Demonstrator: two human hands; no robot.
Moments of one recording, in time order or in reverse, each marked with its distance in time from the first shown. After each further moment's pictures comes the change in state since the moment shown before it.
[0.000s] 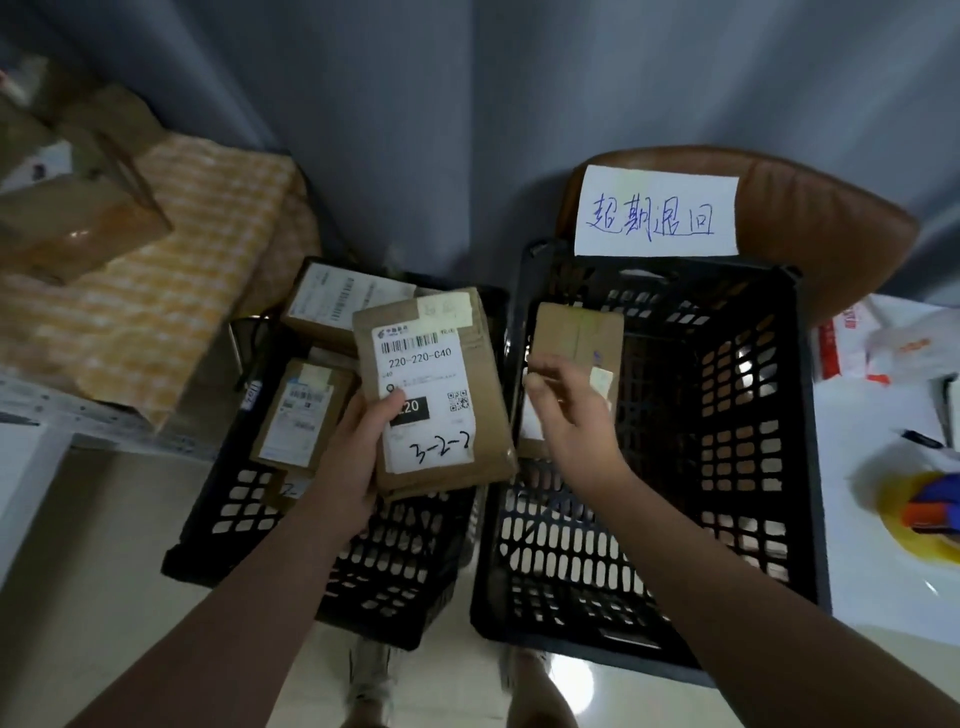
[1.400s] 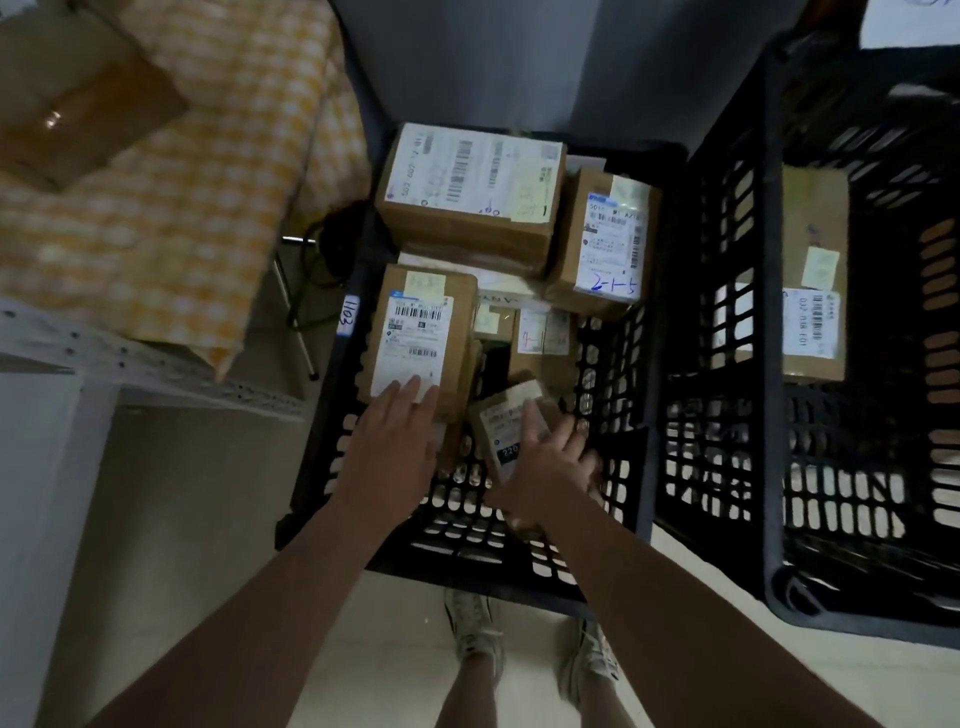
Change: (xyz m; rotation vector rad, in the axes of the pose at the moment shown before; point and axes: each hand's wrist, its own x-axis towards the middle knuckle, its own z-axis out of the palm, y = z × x) left_hand 0.074 -0.083 -0.231 1.823 -0.115 0.387; right_hand -0.026 0.168 0.293 -1.005 -0.493 0.635
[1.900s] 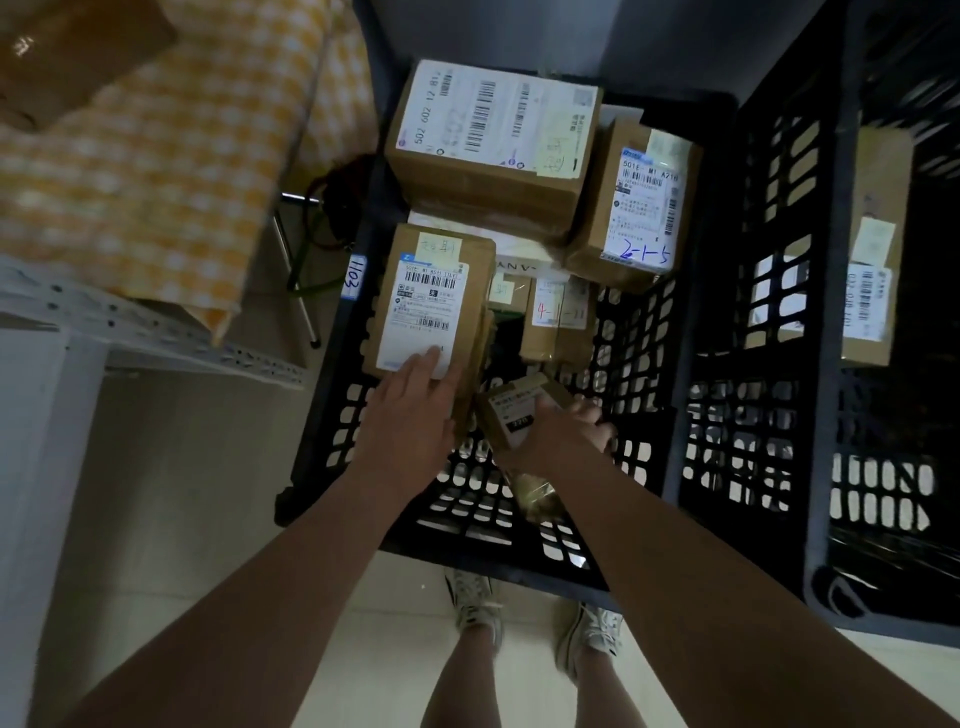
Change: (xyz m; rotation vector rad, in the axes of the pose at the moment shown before) left_hand 0.013 -0.002 0.019 0.052 -0.006 0.017; right_hand 0.021 -0.003 -0.012 -0.147 -0.107 0.081
